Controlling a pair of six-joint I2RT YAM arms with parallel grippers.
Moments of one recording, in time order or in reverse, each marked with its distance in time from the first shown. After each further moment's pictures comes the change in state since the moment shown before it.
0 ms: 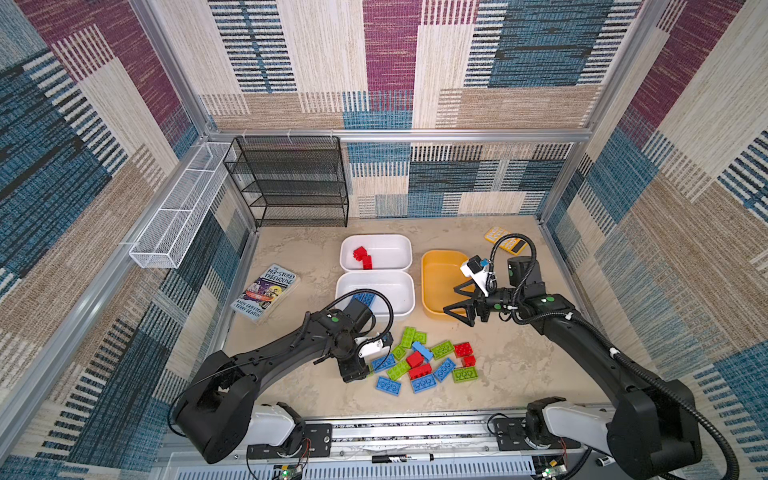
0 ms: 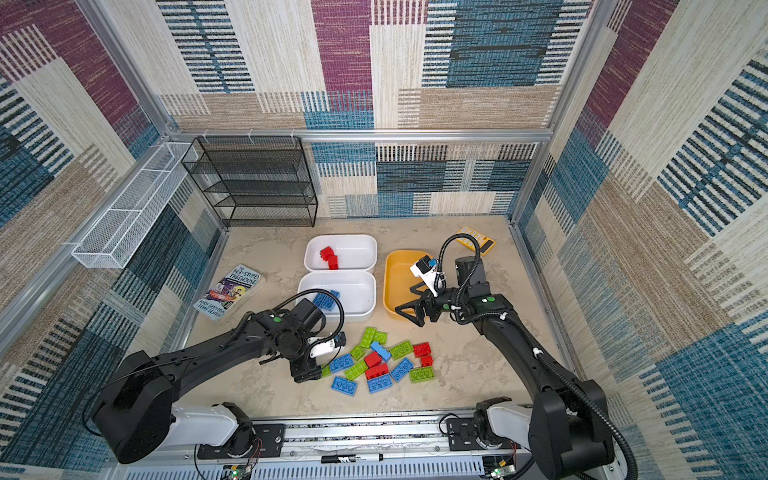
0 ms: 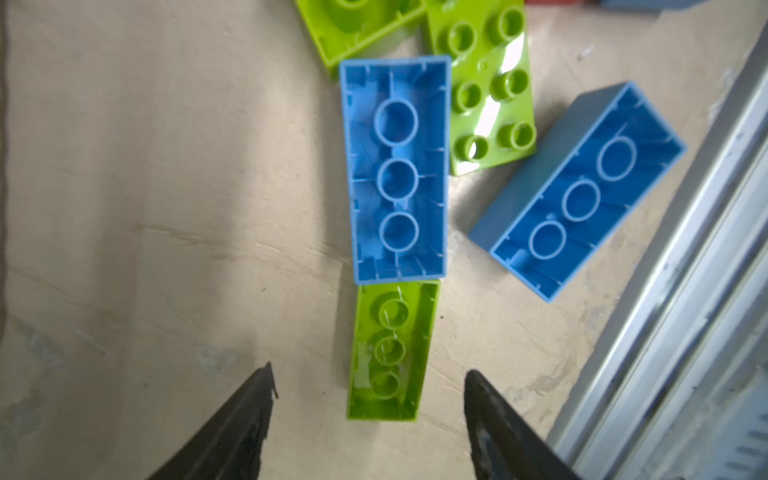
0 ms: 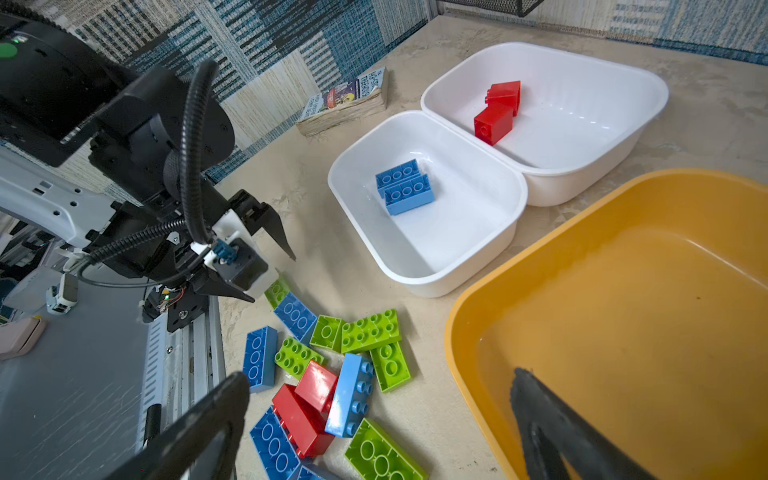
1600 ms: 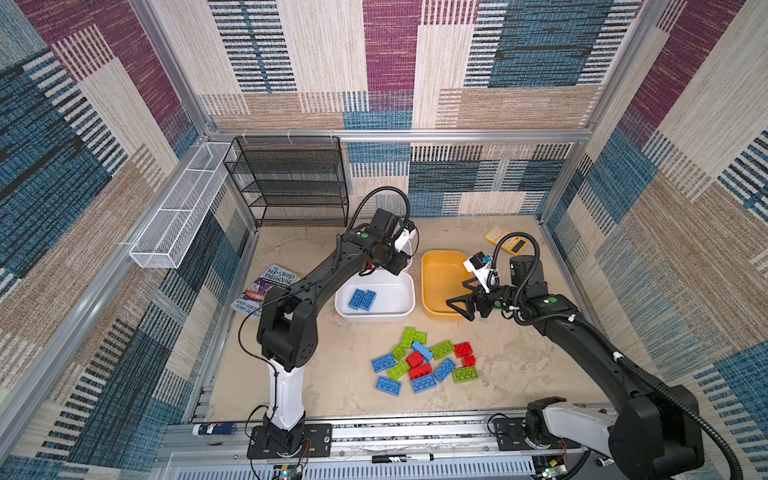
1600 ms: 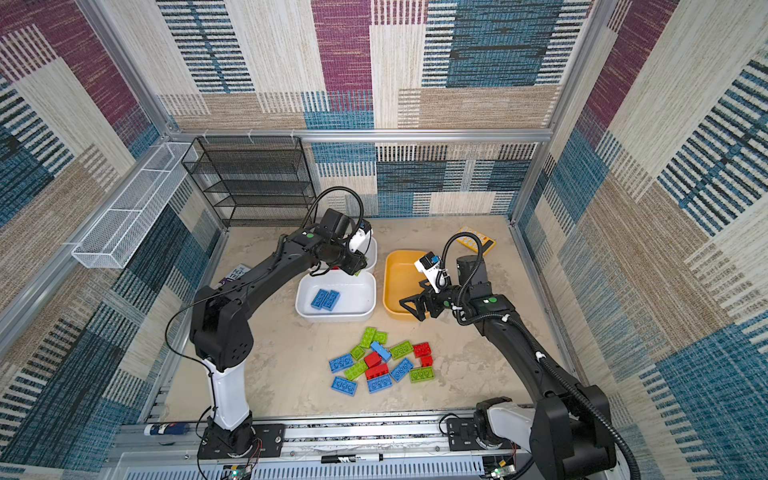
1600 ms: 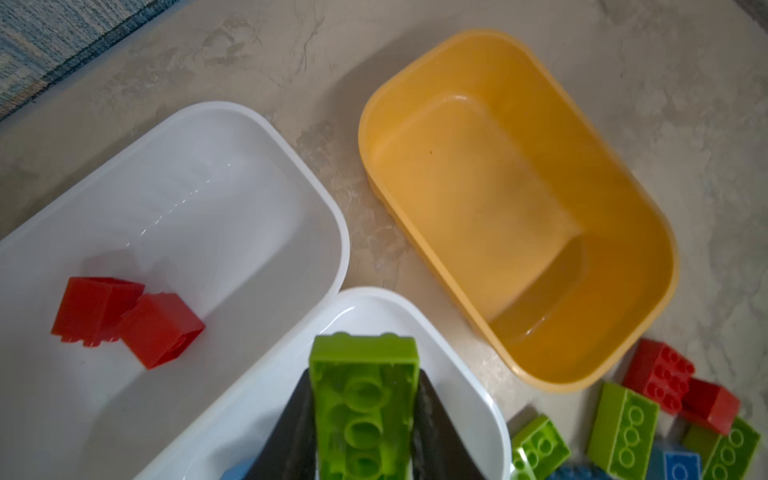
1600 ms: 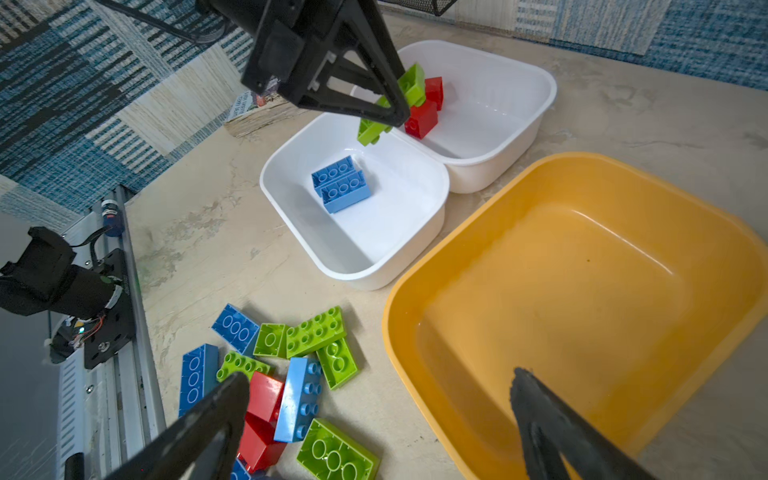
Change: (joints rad) left arm 0.116 0.657 1.088 0.063 0.048 -0.540; right arm -0.006 -0.018 0.006 0.009 0.210 0.040
